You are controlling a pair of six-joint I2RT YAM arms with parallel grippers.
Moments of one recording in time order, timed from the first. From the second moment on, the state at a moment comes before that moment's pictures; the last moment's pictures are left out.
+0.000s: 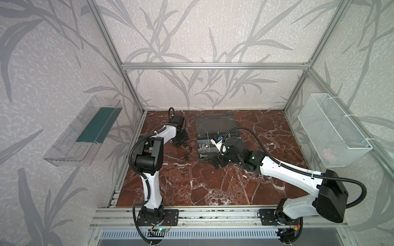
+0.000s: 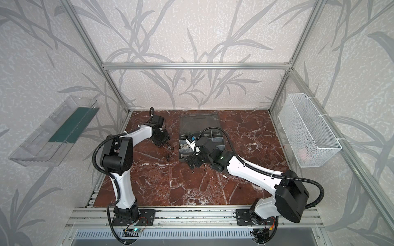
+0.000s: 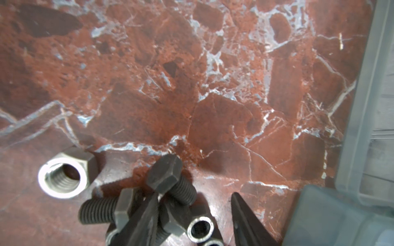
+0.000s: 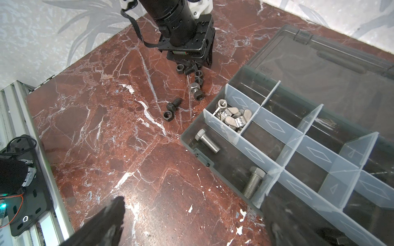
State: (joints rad) left arm -0.15 2.03 1.42 -0.57 0.01 -0.60; right arm 0.87 1.41 1.01 -0.26 -0.05 0.13
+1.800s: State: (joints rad) left arm -0.17 2.10 1.49 -0.56 -0.12 -0.49; right arm 0.76 1.44 1.01 -0.21 -0.18 0.20
